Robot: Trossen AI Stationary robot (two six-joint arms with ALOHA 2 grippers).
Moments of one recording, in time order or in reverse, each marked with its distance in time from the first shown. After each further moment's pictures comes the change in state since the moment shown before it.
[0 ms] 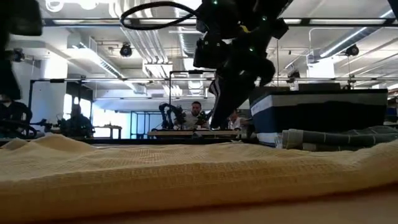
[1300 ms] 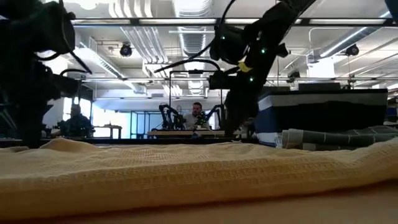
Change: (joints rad) left arm 0.524 -0.100 -0.313 0.211 0.377 0.432; right arm -0.198 -0.056 -0.132 0.069 0.261 -0.021
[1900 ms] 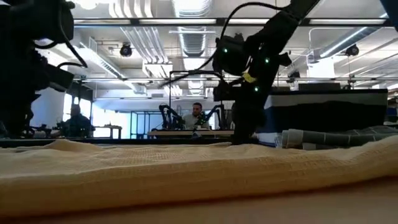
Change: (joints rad) left arm -0.027 0.023 0.099 -0.170 0.107 -0.021; right arm -0.005 0.043 -0.038 0.015 -0.061 0.027
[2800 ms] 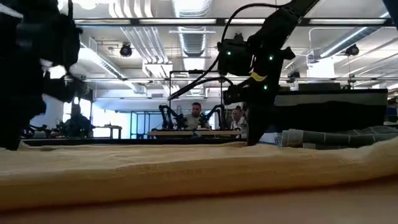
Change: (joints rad) left arm -0.011 0.134 0.077 -0.048 -0.090 0.048; right arm -0.009 -0.064 0.054 -0.197 0.022 -0.064
